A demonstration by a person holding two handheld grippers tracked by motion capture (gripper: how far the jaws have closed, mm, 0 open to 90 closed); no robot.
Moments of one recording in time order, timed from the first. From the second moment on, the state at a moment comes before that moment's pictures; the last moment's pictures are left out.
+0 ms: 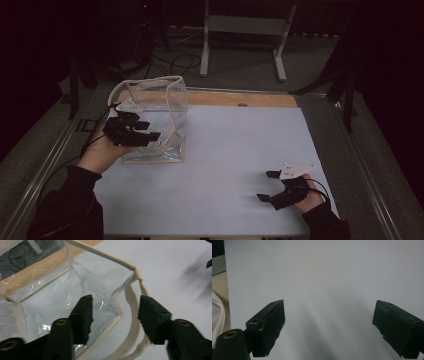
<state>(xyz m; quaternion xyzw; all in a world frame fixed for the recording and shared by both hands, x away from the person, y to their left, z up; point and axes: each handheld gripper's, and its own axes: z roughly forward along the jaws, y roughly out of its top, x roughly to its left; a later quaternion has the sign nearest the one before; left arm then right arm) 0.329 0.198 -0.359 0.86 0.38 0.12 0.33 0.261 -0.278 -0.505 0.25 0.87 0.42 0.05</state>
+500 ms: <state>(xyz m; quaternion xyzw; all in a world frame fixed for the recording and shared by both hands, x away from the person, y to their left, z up) 0.317 0.191 -0.354 0.86 0.36 0.10 0.35 0.261 -0.277 -0.503 0.25 0.87 0.42 0.05</state>
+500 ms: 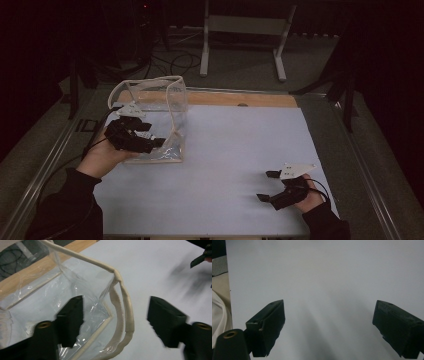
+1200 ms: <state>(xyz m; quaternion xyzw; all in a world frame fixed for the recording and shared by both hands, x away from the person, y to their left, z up) 0.310 0.189 -0.351 0.86 0.33 0.09 0.38 0.261 -0.279 -0.502 0.25 0.87 0.42 0.05</state>
